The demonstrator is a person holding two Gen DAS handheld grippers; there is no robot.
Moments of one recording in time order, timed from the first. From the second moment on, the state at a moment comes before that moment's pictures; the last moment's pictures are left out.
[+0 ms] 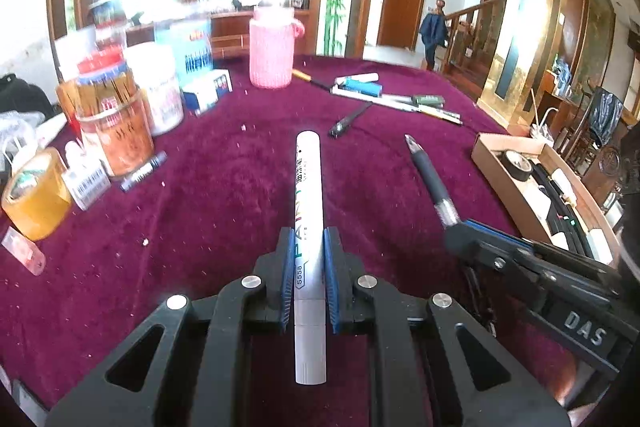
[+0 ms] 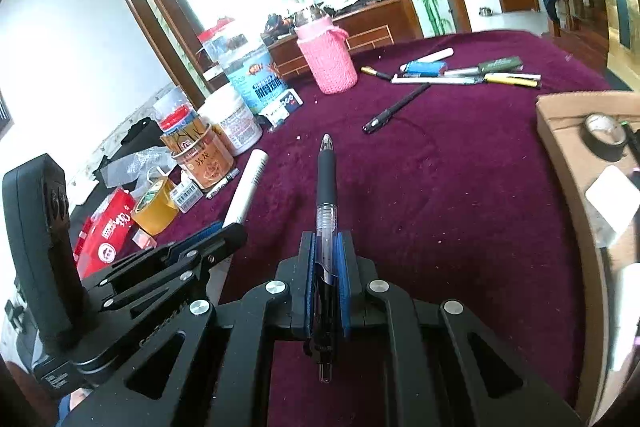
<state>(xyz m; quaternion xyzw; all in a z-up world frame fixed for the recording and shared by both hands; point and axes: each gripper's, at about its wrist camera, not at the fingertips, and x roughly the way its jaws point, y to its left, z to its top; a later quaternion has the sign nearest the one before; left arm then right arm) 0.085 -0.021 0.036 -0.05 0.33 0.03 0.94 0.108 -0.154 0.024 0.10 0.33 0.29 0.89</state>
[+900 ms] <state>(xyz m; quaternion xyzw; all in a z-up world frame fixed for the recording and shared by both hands) 0.044 -0.076 0.075 0.05 0.24 0.07 0.97 0.055 -0.212 0.061 0.12 0.29 0.28 0.91</state>
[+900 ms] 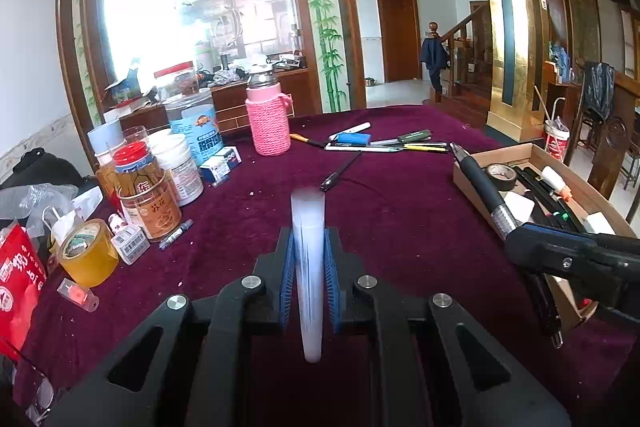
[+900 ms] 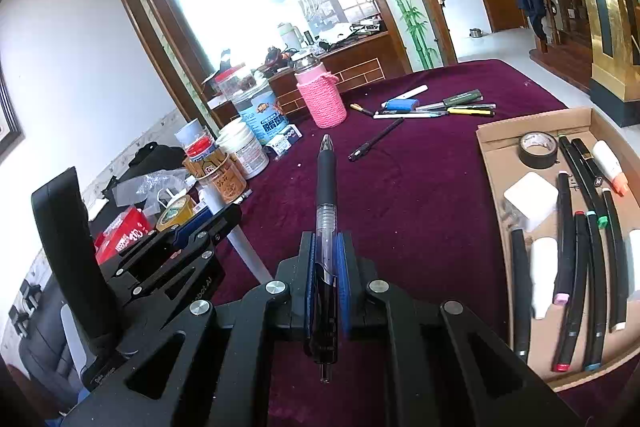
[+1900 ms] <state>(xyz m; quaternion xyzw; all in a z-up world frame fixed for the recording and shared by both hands) 0.075 -0.070 0.046 0.00 0.32 0.05 0.95 0.051 -0.269 0.048 0.17 0.28 0.27 0.90</state>
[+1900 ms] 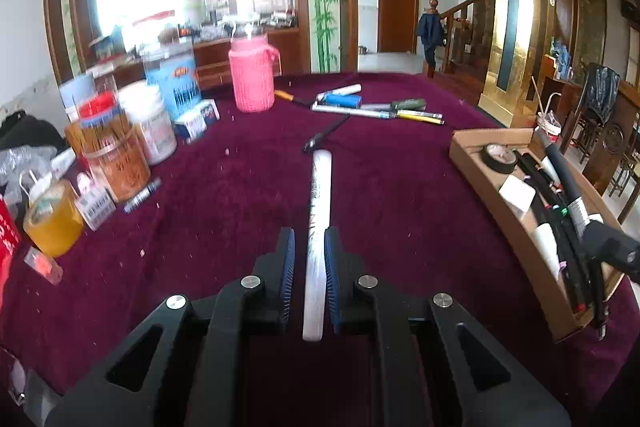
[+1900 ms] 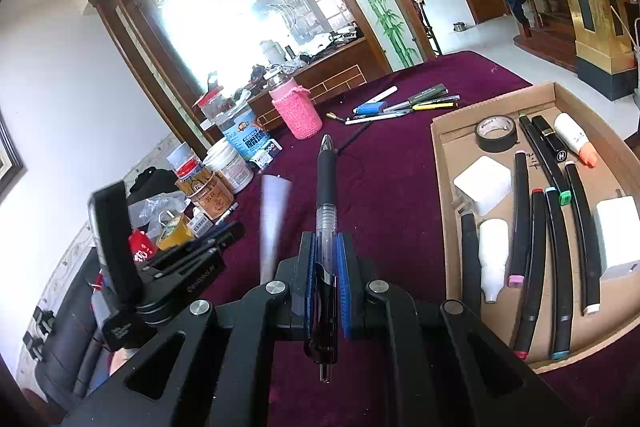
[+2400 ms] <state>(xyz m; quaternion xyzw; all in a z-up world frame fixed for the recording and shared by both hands) 0.150 -0.072 0.007 -0.02 0.47 0.01 0.88 0.057 -0.270 0.039 0.17 0.29 0.28 0.90</state>
